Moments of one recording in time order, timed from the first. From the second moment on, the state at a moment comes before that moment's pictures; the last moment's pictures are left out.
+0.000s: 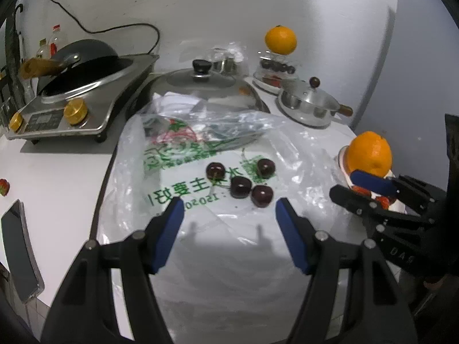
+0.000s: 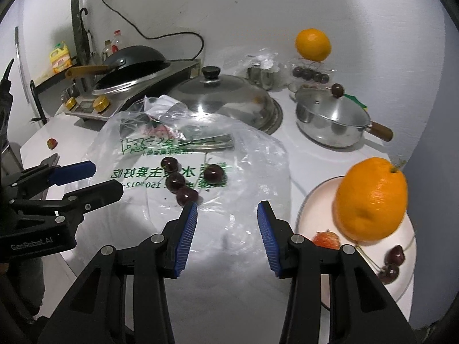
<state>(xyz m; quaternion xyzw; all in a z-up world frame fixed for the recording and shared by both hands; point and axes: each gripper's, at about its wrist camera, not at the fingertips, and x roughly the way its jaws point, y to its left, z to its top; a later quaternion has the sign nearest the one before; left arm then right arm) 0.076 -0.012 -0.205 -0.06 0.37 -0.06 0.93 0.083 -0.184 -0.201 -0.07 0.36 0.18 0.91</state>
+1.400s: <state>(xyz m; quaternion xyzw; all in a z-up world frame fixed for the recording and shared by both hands) 0.117 0.024 -0.238 -0.07 0.40 -0.05 0.91 0.145 -0.118 -0.259 -0.10 0.42 0.23 0.87</state>
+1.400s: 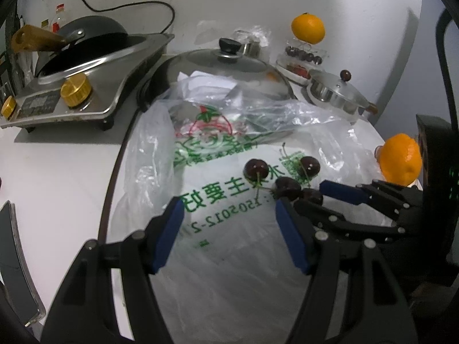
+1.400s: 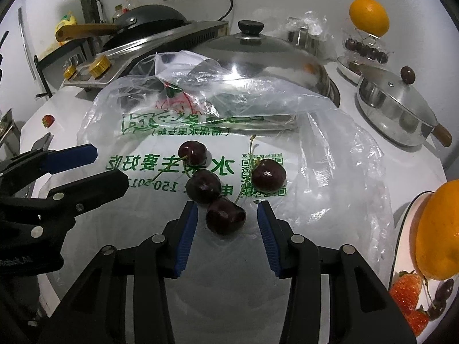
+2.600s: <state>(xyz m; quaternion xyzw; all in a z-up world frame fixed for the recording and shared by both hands) 0.127 -0.034 -0.221 -0.01 0.38 -0.08 0.92 0.126 -0.179 -0.206 -0.06 0.34 0.23 0.91</state>
